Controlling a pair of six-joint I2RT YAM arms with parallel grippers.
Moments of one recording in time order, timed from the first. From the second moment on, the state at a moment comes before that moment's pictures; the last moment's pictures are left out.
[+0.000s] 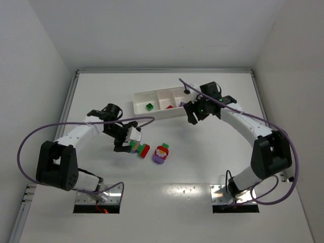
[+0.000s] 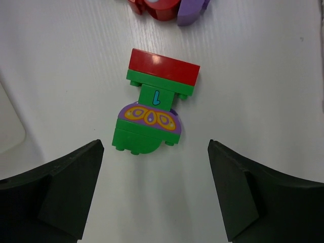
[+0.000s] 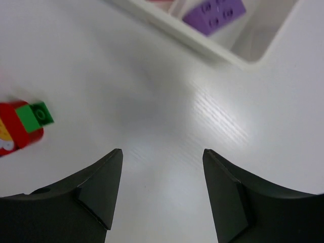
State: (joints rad) left arm -0.24 1.39 0.91 -0.92 0.69 1.46; right arm 0.39 1.56 1.16 -0.49 -0.22 -0.25
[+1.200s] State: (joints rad) left arm -0.34 1.58 0.88 -0.79 0.60 1.65; right arm 0.20 1.55 1.10 -0.55 -0.32 -0.23
